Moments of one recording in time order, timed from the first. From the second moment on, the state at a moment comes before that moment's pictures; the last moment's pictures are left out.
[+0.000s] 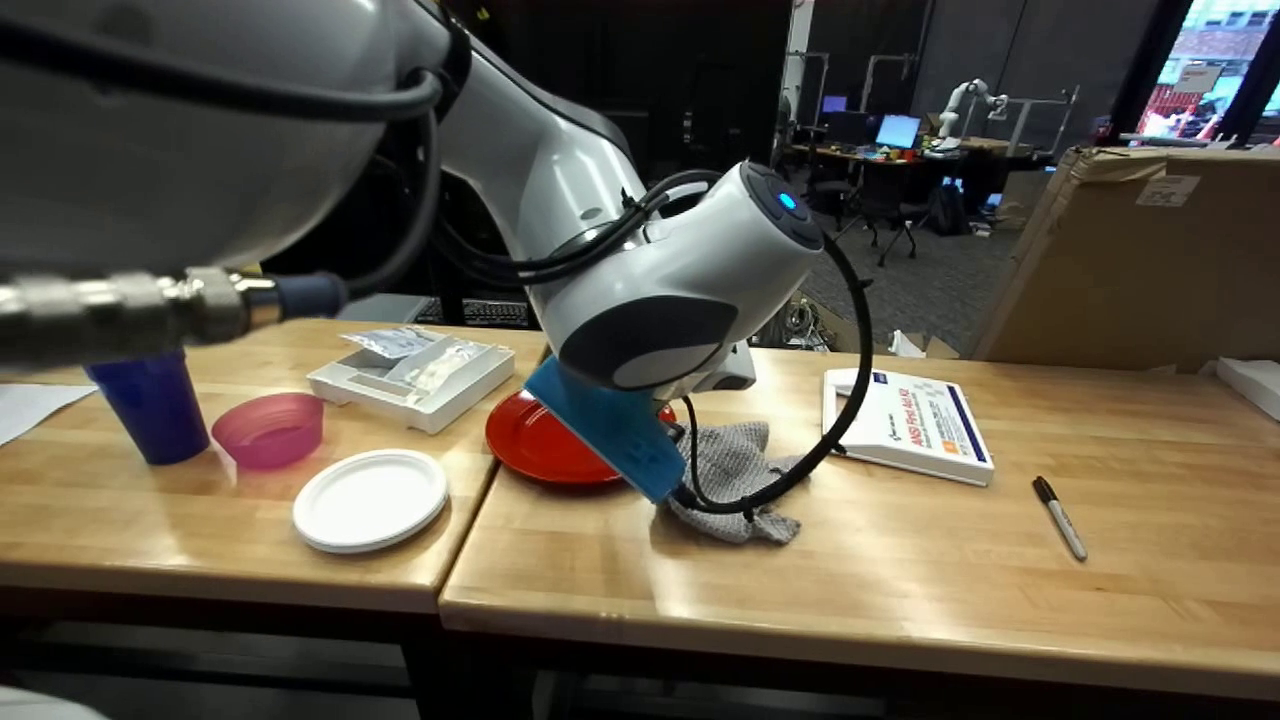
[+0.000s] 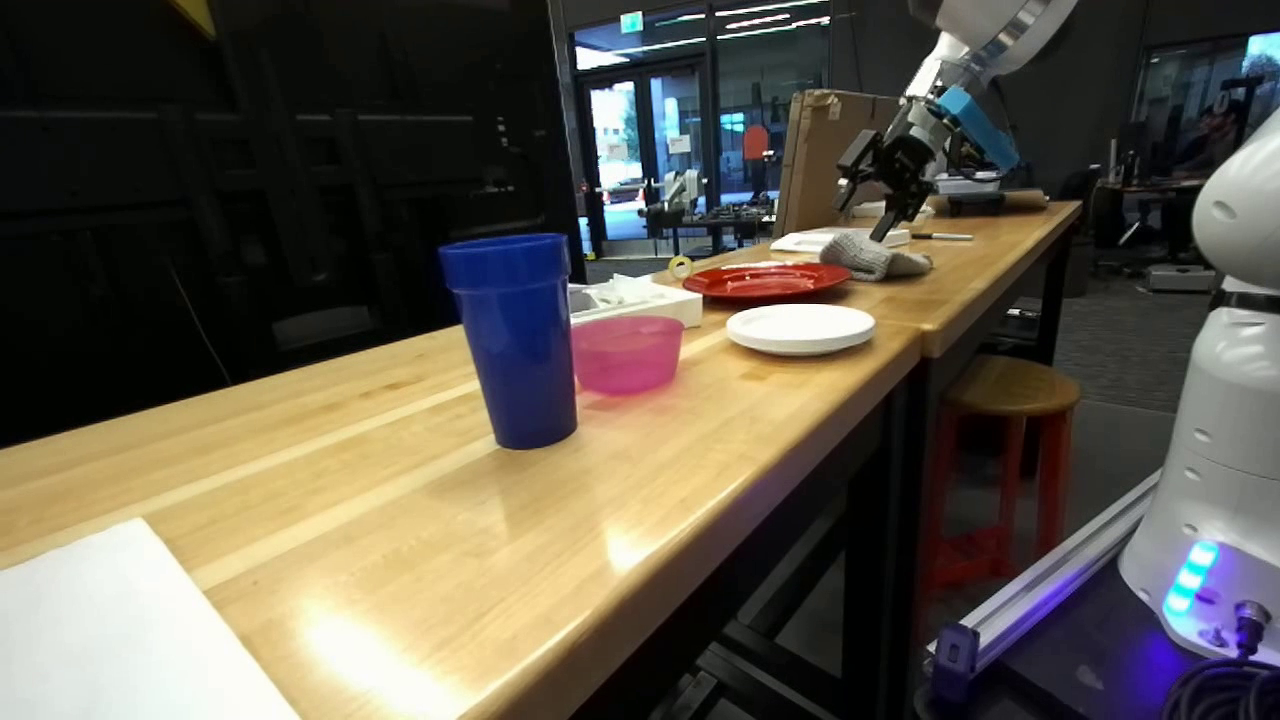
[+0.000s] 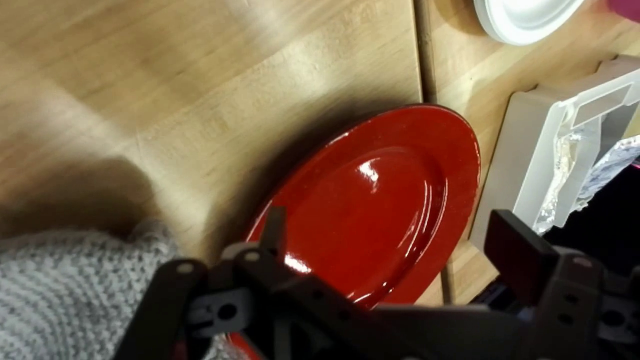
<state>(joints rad) -0.01 -0.47 -0.35 -2.55 0.54 2.14 -0.48</state>
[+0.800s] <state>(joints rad) 0.00 -0.46 -0.06 -2.56 0.75 2.38 -0.10</state>
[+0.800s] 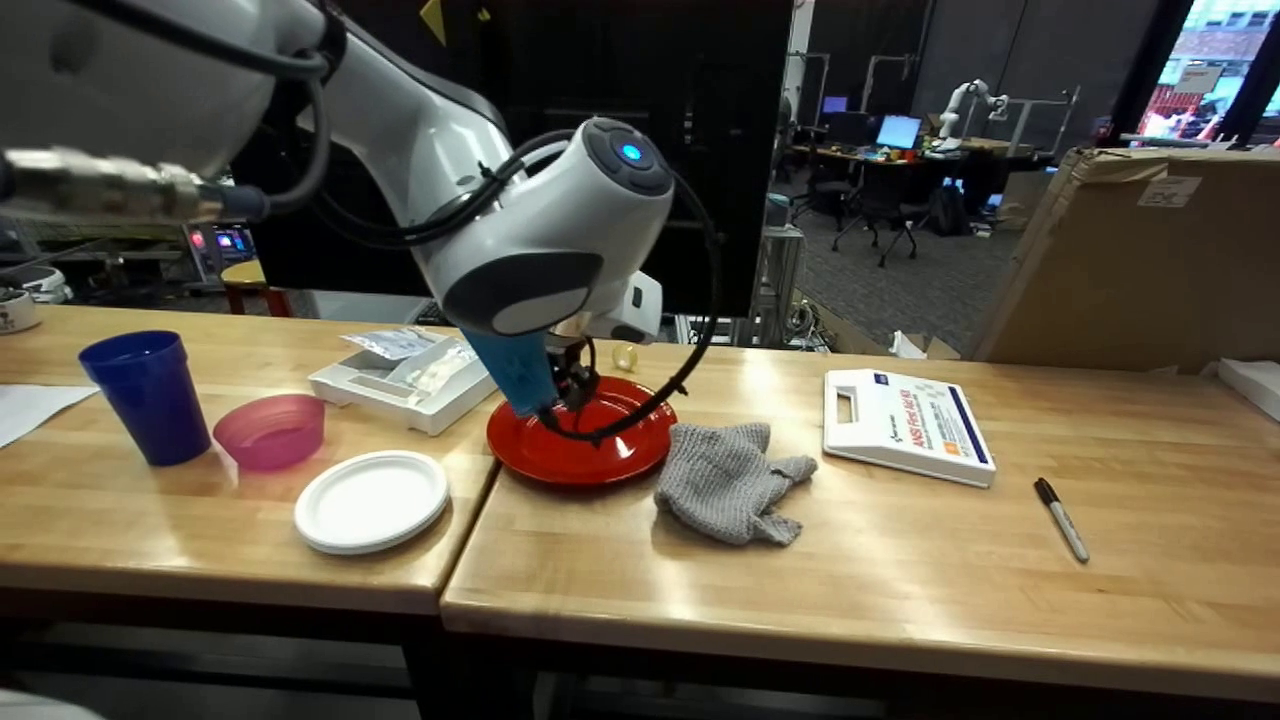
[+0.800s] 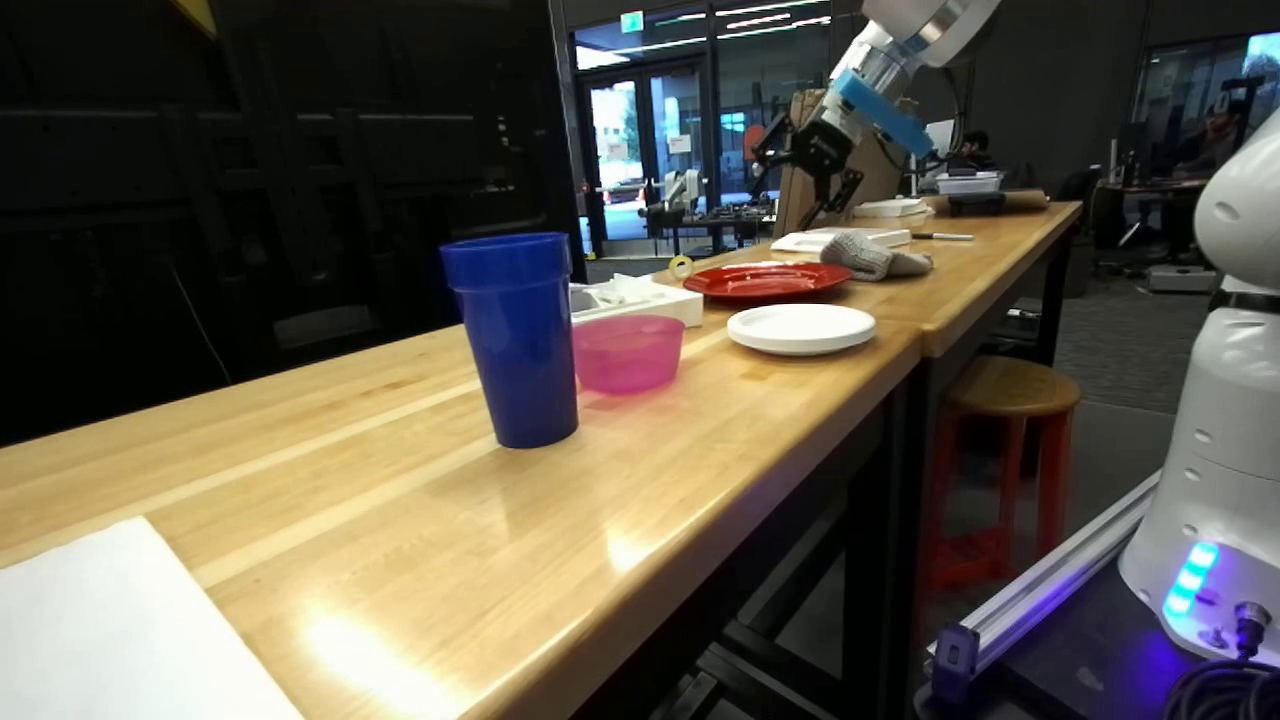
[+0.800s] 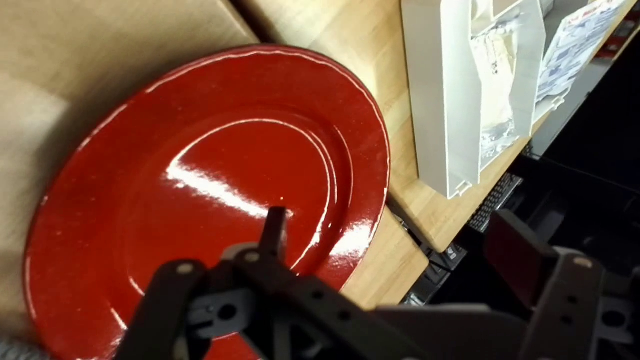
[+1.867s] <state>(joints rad) -0.07 -0.60 0.23 -2.71 0.47 2.63 0.84</state>
